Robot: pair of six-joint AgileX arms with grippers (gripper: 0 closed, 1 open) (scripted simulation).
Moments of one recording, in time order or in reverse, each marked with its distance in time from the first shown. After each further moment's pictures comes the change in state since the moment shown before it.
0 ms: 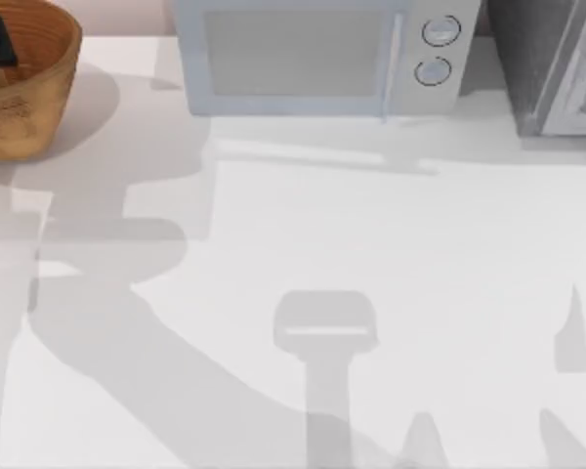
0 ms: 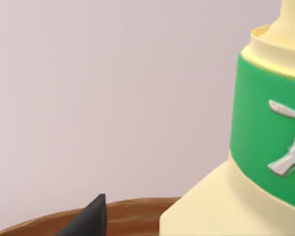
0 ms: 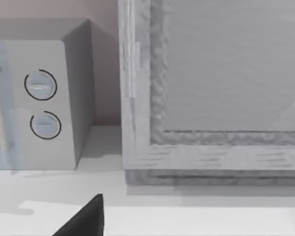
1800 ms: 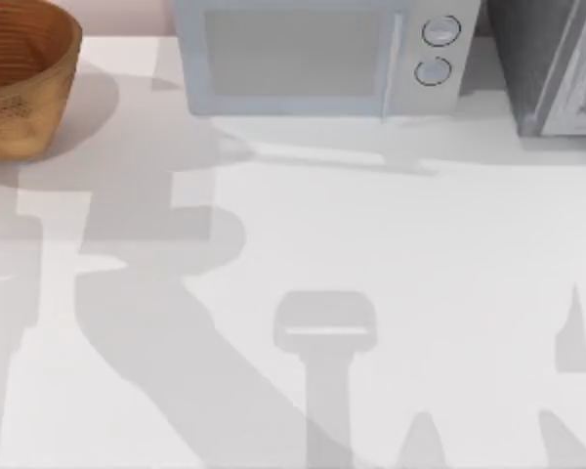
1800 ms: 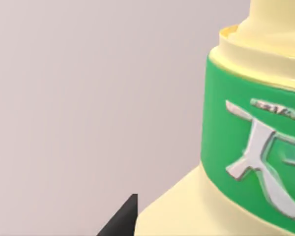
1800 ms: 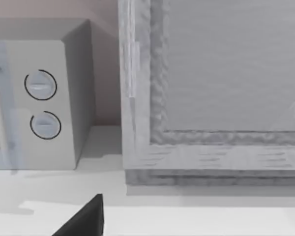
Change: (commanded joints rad) left arm 0.005 -0.142 0.100 -0.234 -0.003 0.003; right arm 0.000 0.000 0.000 0.000 0.000 0.000
